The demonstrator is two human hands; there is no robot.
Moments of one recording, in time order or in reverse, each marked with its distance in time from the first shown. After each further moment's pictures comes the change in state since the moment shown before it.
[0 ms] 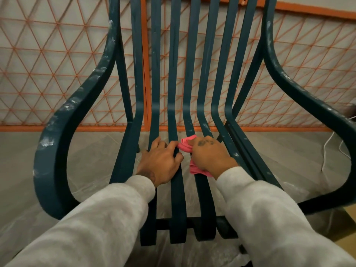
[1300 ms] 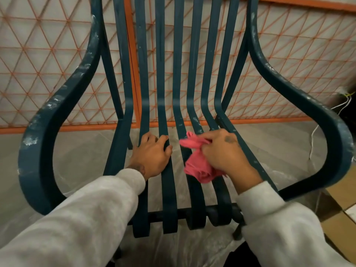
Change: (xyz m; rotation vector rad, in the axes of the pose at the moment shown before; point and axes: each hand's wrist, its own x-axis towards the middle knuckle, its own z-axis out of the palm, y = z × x) left_hand 0.003 0.001 -0.003 0.040 -0.012 0.020; right_hand -0.053 0.039 -0.018 0.624 0.142 0.169
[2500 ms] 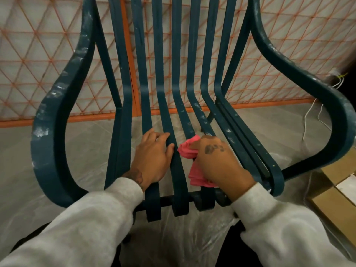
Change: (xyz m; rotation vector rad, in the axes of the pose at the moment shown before) left_hand -0.039 -0.015 0.011 -0.183 0.137 0.106; right_hand -0.021 -0.016 0.049 -0.461 -0.148 -0.102
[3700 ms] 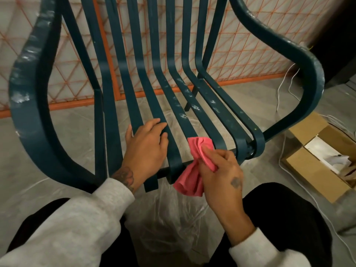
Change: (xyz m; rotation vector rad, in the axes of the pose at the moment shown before) left_hand -0.054 0.017 -0.008 -0.042 -0.032 0.062; right_hand -0.126 -0.015 0.079 0.767 0.619 0.375
